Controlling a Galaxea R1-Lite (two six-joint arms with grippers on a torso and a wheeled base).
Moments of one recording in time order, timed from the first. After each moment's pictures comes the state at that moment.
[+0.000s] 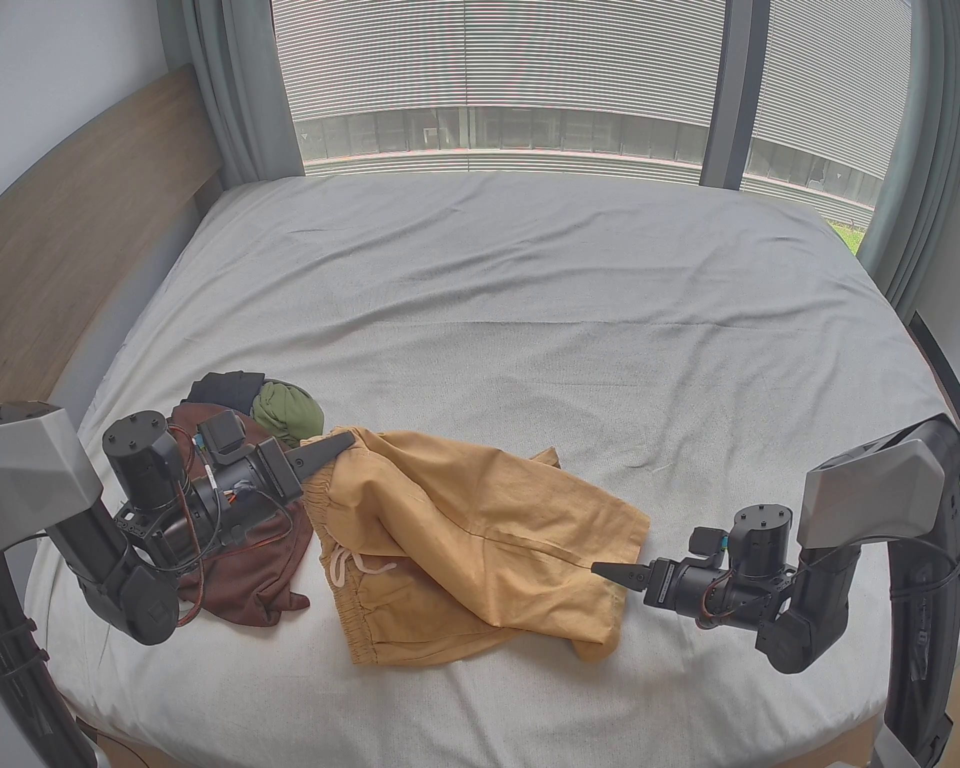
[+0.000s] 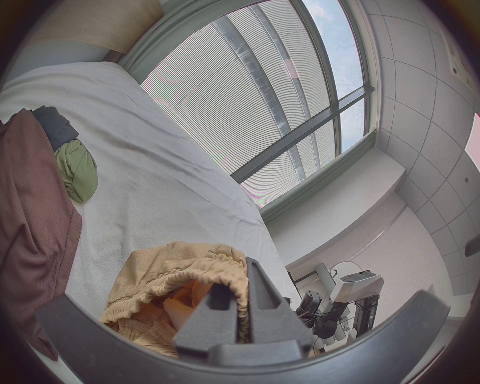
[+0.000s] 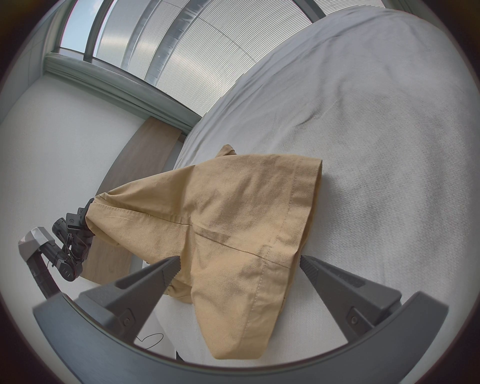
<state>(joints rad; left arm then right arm) -0.20 2.02 -0.48 -1.54 -0.58 -0.75 0.35 2.39 -0.44 -1.49 0.39 0.63</state>
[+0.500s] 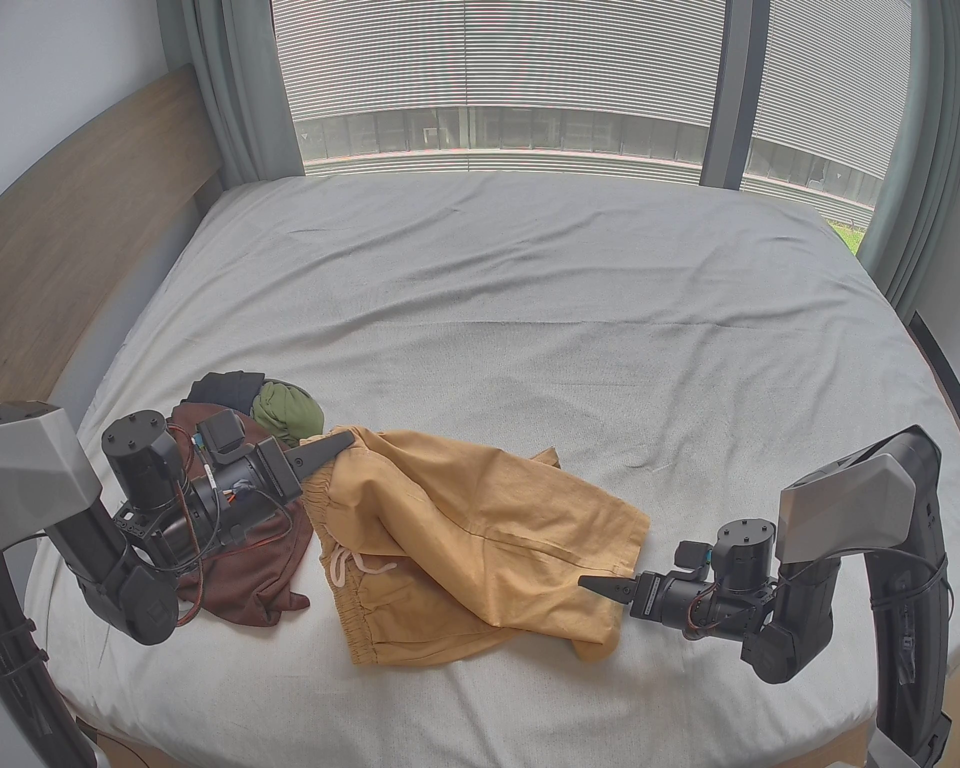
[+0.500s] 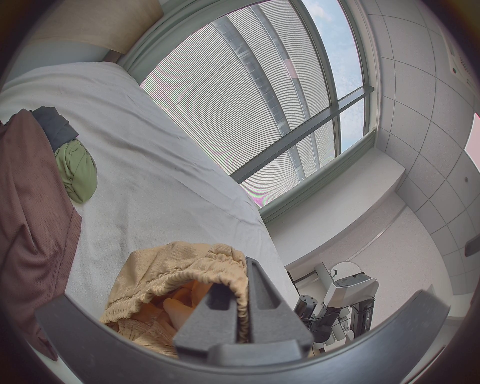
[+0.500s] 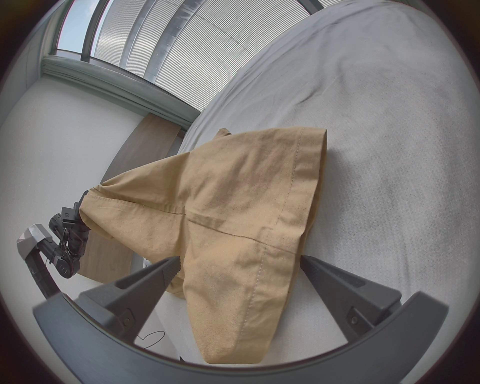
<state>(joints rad) -0.20 2.02 -0.48 -1.54 -0.58 -0.75 0.38 2.47 -0.47 -1.54 0.39 0.66</state>
